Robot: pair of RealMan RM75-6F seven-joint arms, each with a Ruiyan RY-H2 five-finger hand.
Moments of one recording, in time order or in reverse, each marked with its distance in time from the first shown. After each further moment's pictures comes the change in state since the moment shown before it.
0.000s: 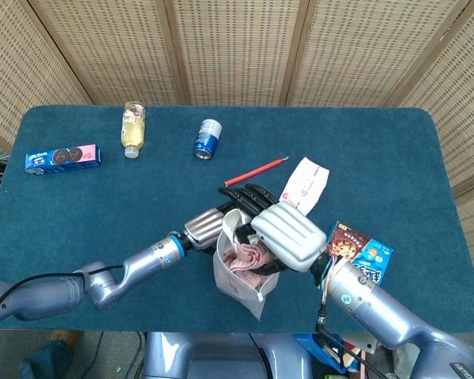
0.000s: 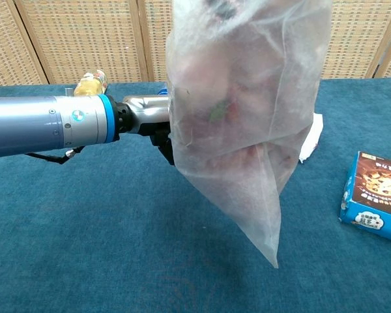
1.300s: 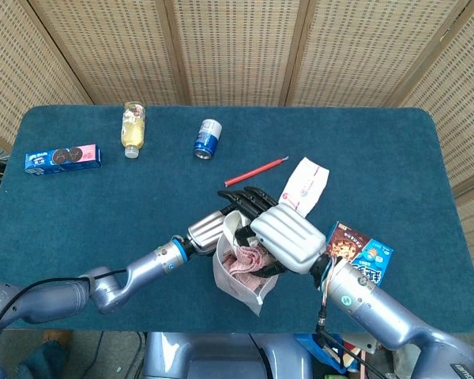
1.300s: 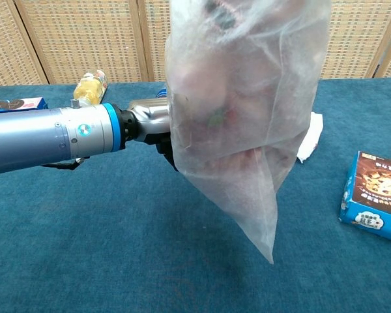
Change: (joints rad) left arm 0.014 -0.062 0.007 0.044 0.028 0.065 0.094; right arm -0.004 0.001 -0.003 0.000 -0.017 -0.008 0.015
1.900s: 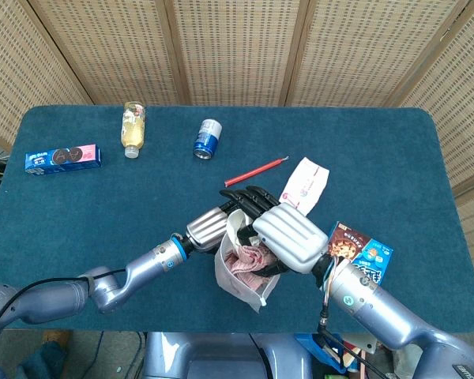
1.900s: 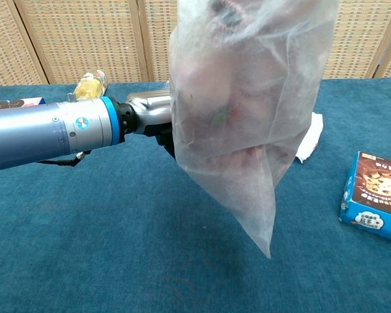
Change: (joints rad) left arm 0.008 0.004 -0.010 -0.002 0.002 0.027 -0.019; right arm -0.007 0.008 -0.001 0.000 -0.010 -0.001 0.006
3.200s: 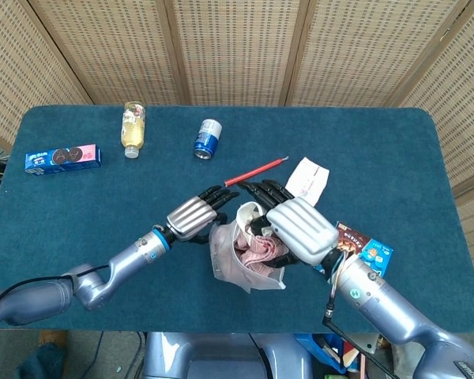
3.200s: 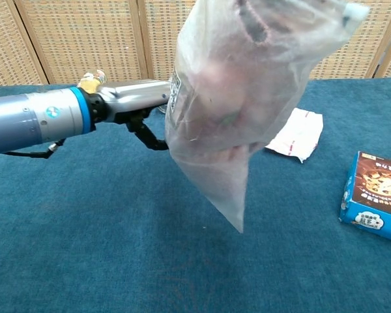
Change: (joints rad) left arm 0.058 0.065 0.013 0.027 -0.025 0.031 -0.039; right arm -0.025 -0.014 -0.026 0.029 0.039 0.036 -0.018
